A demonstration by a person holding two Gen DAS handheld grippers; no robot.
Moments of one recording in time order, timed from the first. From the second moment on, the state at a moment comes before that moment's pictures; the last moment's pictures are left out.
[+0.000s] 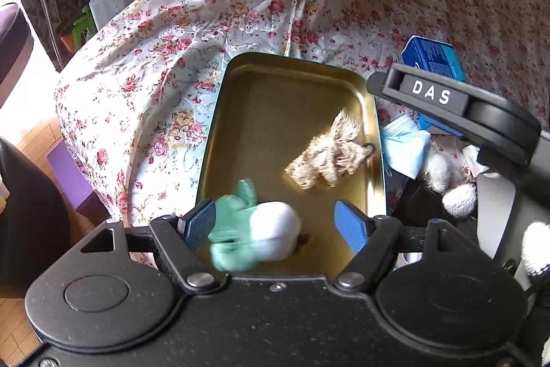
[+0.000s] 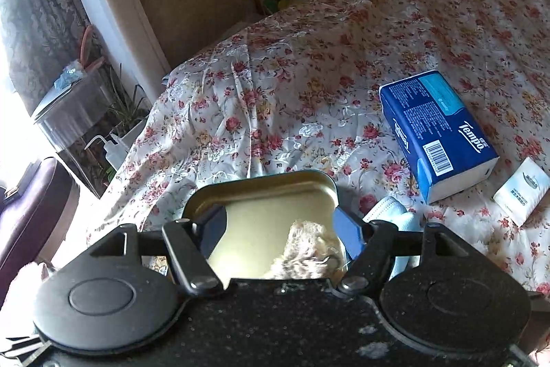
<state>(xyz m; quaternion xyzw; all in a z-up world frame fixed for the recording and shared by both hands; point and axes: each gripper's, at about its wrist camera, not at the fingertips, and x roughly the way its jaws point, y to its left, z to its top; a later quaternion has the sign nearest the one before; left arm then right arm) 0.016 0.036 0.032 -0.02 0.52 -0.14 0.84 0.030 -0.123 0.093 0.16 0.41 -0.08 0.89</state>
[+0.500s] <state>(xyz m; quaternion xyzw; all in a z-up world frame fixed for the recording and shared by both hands) 0.015 0.031 0.030 -0.01 0.53 -0.14 0.84 0.005 -0.147 0.085 0.17 0.42 -0.11 0.88</state>
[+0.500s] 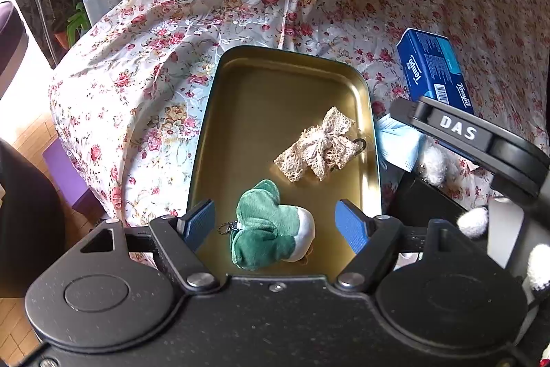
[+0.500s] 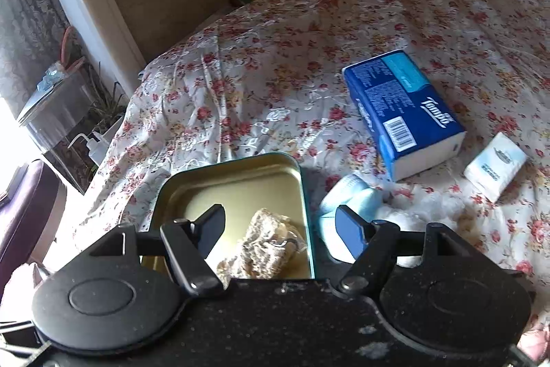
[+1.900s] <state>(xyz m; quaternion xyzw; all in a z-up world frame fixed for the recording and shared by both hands) -0.007 -0.061 0.018 0.07 0.52 -0.22 0.82 -0.070 -0.312 0.099 0.19 0.42 -0.34 0.82</state>
